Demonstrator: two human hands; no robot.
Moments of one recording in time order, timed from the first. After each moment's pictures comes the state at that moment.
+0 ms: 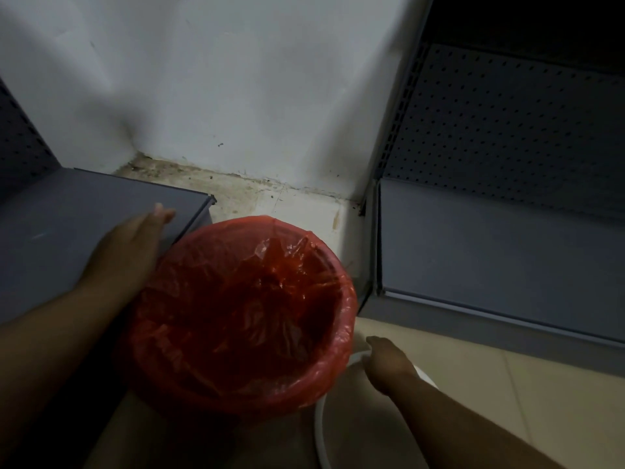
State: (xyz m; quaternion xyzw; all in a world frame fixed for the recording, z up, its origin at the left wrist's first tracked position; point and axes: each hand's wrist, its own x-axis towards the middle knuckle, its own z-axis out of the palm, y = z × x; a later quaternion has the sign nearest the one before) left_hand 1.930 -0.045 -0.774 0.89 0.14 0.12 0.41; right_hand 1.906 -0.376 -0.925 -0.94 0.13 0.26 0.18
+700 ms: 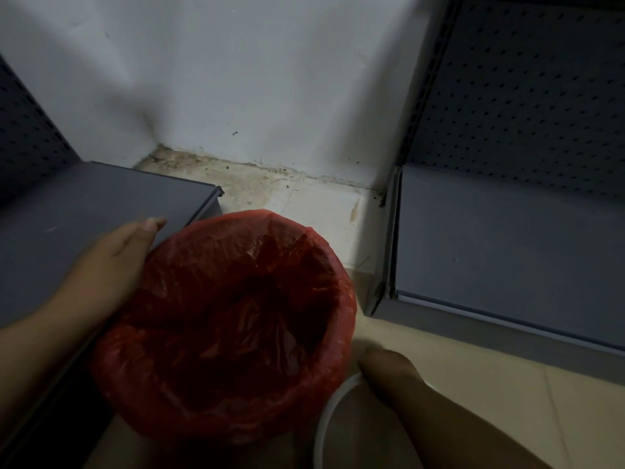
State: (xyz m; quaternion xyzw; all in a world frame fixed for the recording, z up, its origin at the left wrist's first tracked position) left_hand 1.928 -0.031 -0.798 0.91 0.14 0.10 0.37; right_hand 1.927 -0.379 -0.947 -0.94 -0.10 0.33 0.00
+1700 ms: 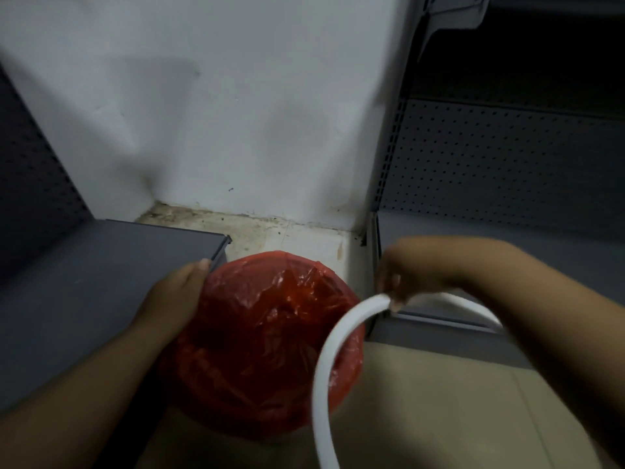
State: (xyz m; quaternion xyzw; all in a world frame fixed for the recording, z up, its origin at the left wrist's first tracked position) left_hand 1.913 -0.054 -0.762 0.92 0.14 0.06 0.36; right_hand 1.926 -0.344 -0.660 -0.95 -0.22 0.23 -0.06
